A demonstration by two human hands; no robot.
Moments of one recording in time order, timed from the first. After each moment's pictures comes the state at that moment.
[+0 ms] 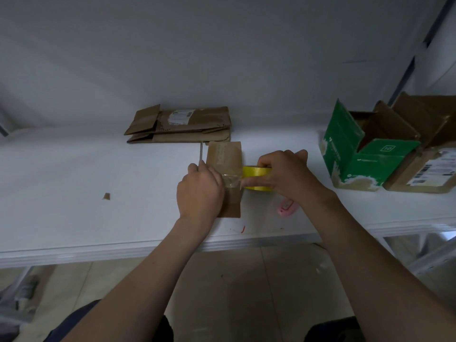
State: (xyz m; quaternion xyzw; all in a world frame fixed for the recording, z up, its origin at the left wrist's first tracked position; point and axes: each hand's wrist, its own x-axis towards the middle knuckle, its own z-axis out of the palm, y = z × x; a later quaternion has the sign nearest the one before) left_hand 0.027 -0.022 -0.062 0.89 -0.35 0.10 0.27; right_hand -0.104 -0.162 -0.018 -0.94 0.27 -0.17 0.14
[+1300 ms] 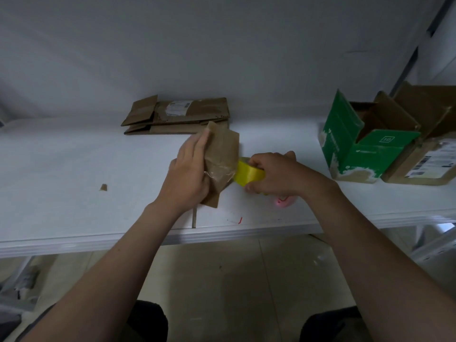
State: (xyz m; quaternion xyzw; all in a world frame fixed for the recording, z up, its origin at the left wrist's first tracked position) left_hand 0.063 0.005 -0.056 0.77 -0.55 0.05 0.30; right_hand -0.111 -0.152 -0.013 -0.95 0.23 -0.03 0.19
